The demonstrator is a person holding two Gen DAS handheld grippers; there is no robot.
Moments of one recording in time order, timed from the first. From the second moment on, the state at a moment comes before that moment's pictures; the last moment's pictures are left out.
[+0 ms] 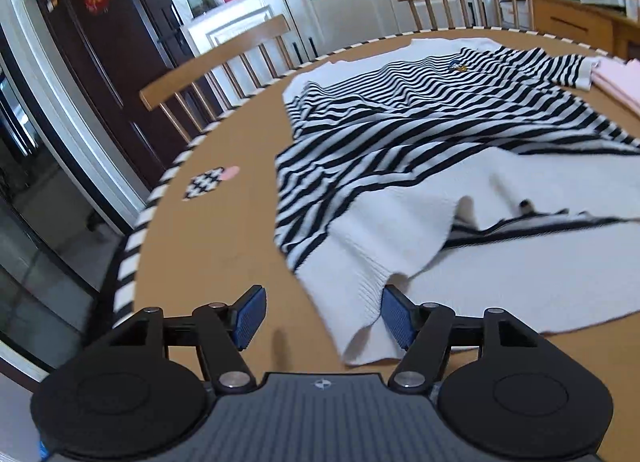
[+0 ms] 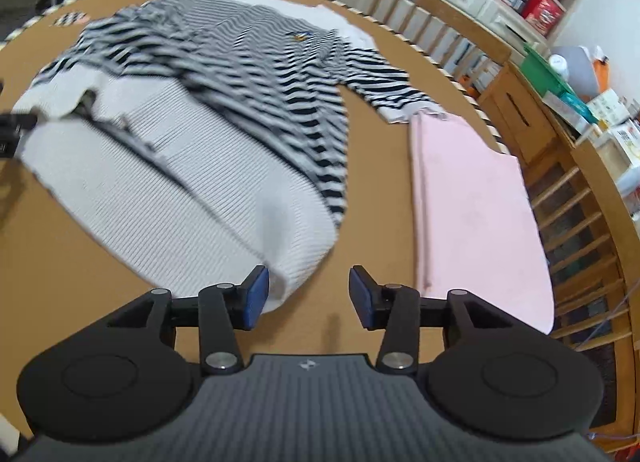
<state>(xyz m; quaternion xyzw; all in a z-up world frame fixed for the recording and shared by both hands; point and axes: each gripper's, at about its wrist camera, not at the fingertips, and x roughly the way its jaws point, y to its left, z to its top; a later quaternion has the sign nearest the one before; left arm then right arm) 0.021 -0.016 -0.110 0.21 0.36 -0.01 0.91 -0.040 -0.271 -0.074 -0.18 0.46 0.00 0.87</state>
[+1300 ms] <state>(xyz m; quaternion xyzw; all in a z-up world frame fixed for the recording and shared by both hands) 0.030 -0.030 -0.112 0.28 0.32 -0.21 0.88 -0.018 -0.304 -0.057 -0.04 0.47 0.07 0.88</state>
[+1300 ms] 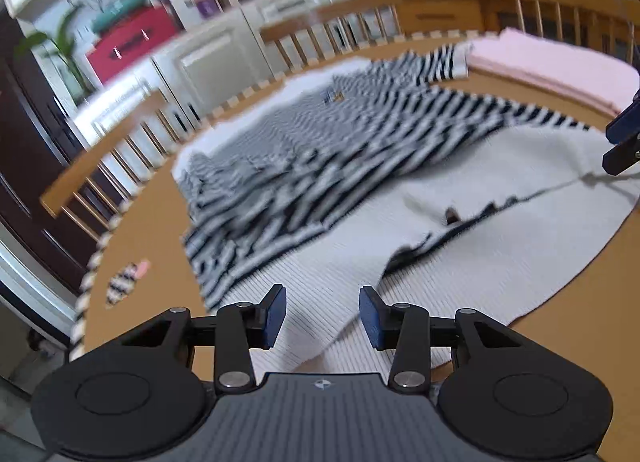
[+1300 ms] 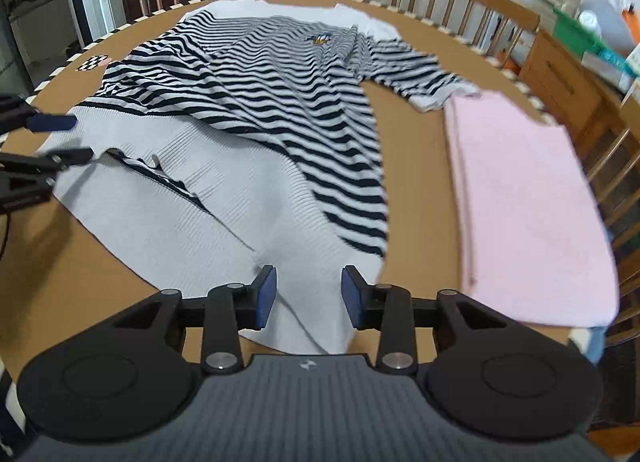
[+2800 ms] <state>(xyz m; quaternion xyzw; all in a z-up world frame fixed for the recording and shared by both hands) -0.031 0.141 -0.065 -0.10 0.49 -0.07 0.86 -0.038 -0.343 -0.065 0.19 0.52 0.07 0.83</state>
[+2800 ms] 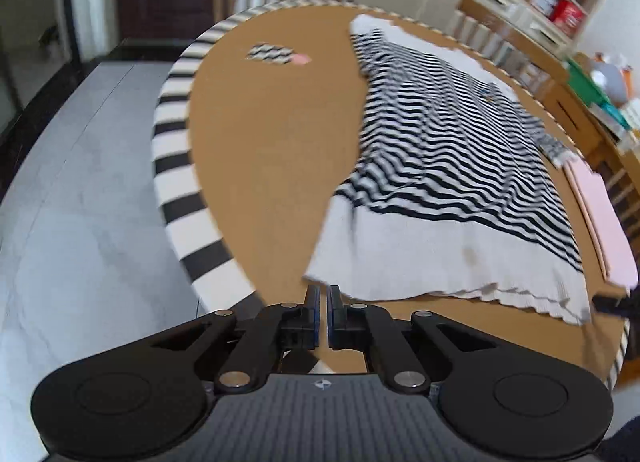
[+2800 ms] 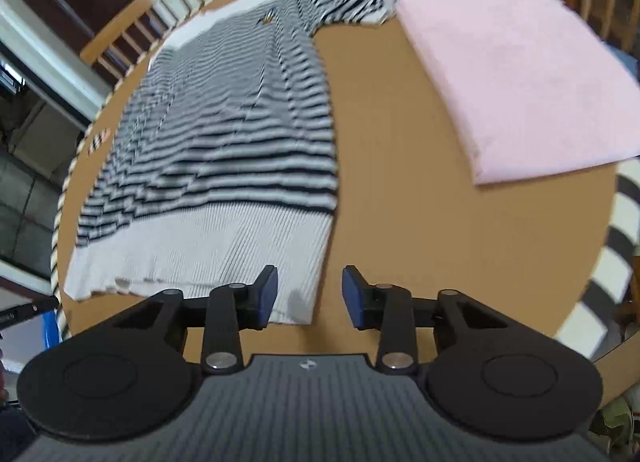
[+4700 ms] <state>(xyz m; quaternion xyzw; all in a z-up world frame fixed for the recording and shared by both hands) 0.281 0.123 -0.070 -0.05 0.41 -0.12 0.90 0.186 -0.070 -0.023 -0.14 0.37 0.22 0.89</state>
